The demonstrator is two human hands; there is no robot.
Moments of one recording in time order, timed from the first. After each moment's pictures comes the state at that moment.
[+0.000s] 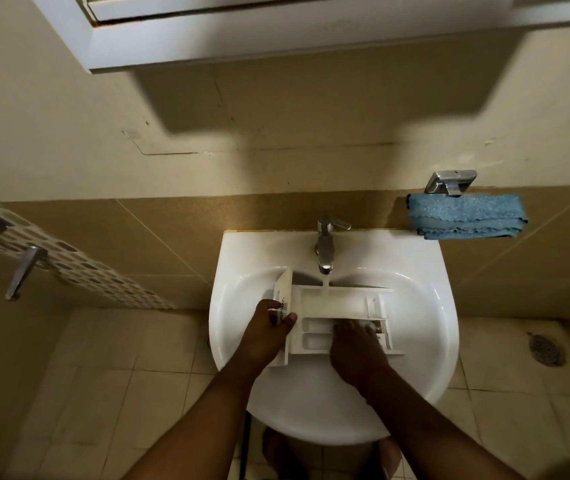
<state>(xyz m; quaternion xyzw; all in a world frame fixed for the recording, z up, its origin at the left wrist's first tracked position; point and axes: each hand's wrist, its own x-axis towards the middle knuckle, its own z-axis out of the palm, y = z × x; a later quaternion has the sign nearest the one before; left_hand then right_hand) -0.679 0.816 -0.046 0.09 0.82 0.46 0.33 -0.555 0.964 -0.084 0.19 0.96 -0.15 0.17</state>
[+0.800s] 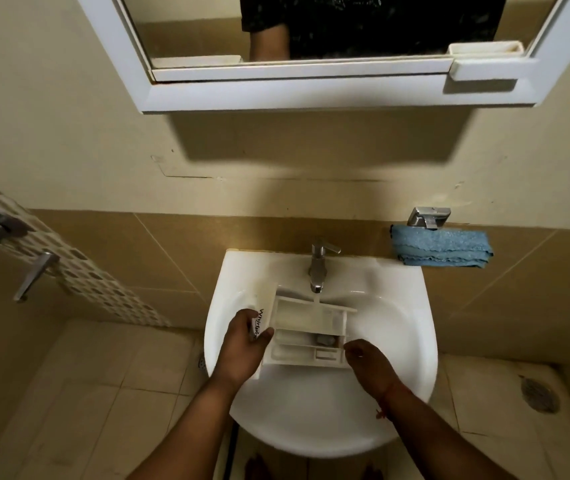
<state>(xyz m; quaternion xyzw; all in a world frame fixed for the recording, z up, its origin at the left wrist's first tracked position) -0.670 0.795 -0.018 0.12 0.86 0.44 0.21 -0.521 1.002 -0.068 0.35 0.79 -0.49 0.09</state>
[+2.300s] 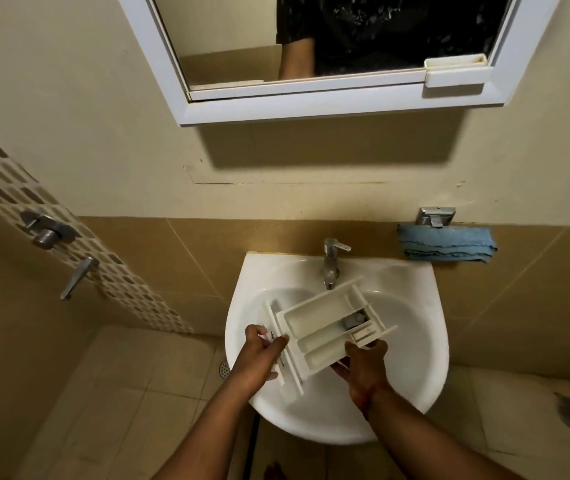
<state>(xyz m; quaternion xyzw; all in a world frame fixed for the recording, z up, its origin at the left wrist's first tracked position) -0.622 0.777 0.015 -0.02 0.80 0.51 0.32 -0.528 0.943 -0.041 0.47 0.35 -0.80 -0.14</state>
